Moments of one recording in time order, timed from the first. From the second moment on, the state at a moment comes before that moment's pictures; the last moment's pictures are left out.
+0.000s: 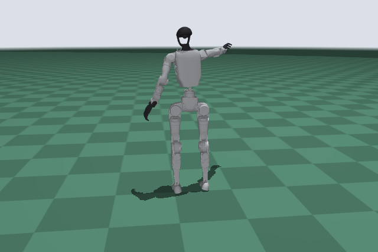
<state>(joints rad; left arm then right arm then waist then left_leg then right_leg) 0.16 0.42 -0.03 1.07 -0.22 -0.16 0.18 -1.29 -1.39 1.23 1.19 -0.75 0.06 -0.21 0.20 -0.07 0.07 0.06 0.00 0.03 0.14 -0.20 -0.19 0.04 -0.04 -0.09 0.05 -0.01 0.26</state>
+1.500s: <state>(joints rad) 0.12 0.31 -0.15 0.96 -0.17 -0.07 0.15 0.32 -0.55 -0.04 0.66 -0.06 -0.05 -0.35 -0.10 -0.04 0.18 0.04 -0.03 0.00 0.83 -0.16 -0.14 -0.06 -0.12 -0.19 0.03 0.11 0.26</state>
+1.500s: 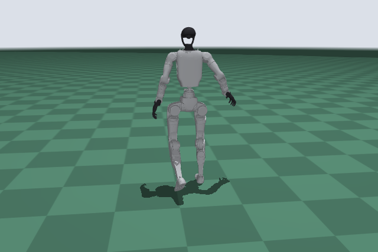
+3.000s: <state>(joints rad) 0.06 0.21 -0.25 1.14 -0.24 -0.05 0.26 0.02 -0.37 0.37 0.58 -0.16 -0.06 -0.30 -0.14 0.01 0.15 0.02 0.11 0.54 0.43 -0.26 -0.11 0.00 -0.08 0.03 0.20 -0.12 0.23</state>
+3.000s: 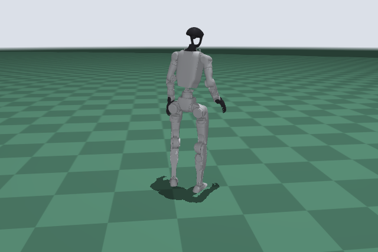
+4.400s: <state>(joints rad) 0.22 0.25 -0.26 0.88 -0.24 -0.19 0.16 -1.08 -0.85 0.94 -0.33 -0.67 -0.23 -0.09 0.06 0.00 0.18 -0.08 -0.05 0.09 0.34 -0.28 -0.14 0.00 -0.06 0.03 0.07 -0.01 0.24</state>
